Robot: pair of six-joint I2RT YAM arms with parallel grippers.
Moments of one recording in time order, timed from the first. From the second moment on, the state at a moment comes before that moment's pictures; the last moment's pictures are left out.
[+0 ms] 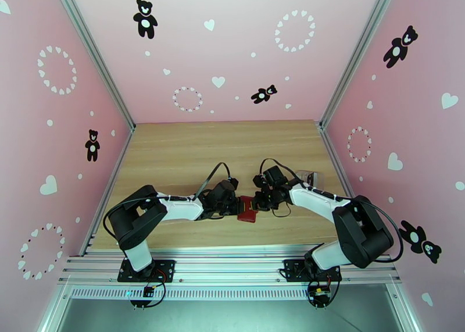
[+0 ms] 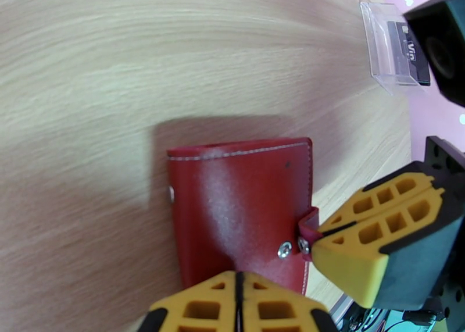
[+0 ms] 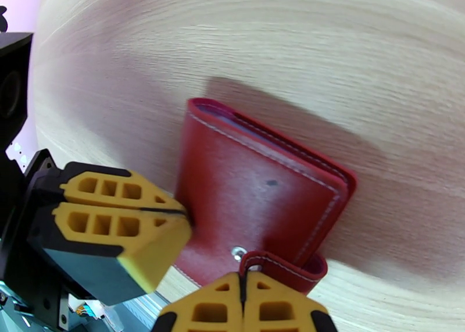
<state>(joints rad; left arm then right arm) -0.91 1.78 0.81 0.17 0.23 -0.90 0.49 1.48 0.75 -0.48 -0.48 0.43</state>
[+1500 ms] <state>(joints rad) -0.92 1.78 0.81 0.17 0.22 -0.89 0.54 1.60 0.84 -0.55 -0.44 0.41</state>
